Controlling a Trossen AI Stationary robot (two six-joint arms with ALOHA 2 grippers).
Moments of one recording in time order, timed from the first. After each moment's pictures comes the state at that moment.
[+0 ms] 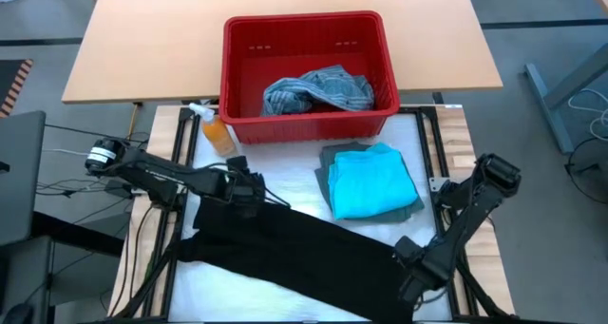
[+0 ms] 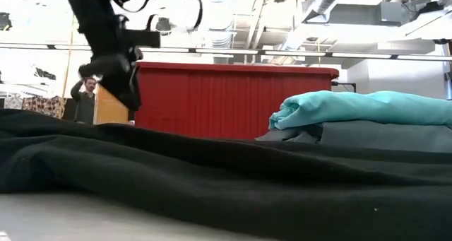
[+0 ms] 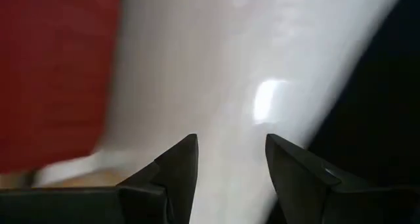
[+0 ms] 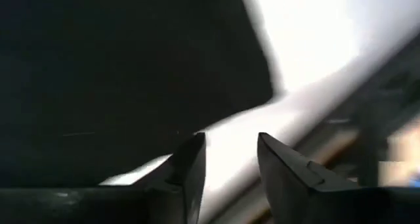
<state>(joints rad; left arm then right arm) -0.15 1.40 0.86 -0.69 -0.53 -0.23 0.91 1.66 1.21 -1.25 -0.17 1.71</state>
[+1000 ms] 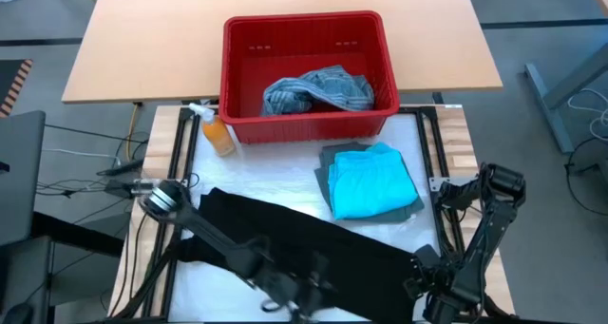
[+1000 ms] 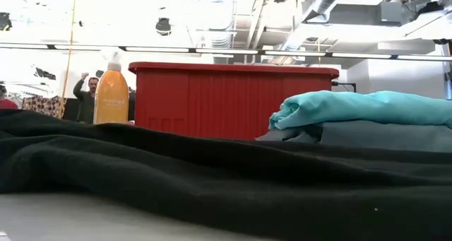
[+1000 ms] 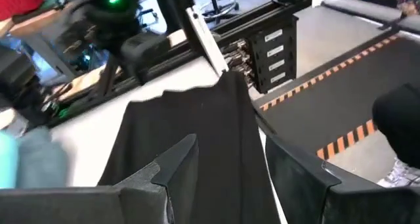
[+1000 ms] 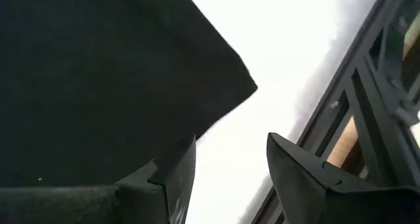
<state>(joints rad) -0.58 2.07 1.48 0.26 -0.33 0.18 1.14 1.71 1.21 -1.26 0.06 2.22</state>
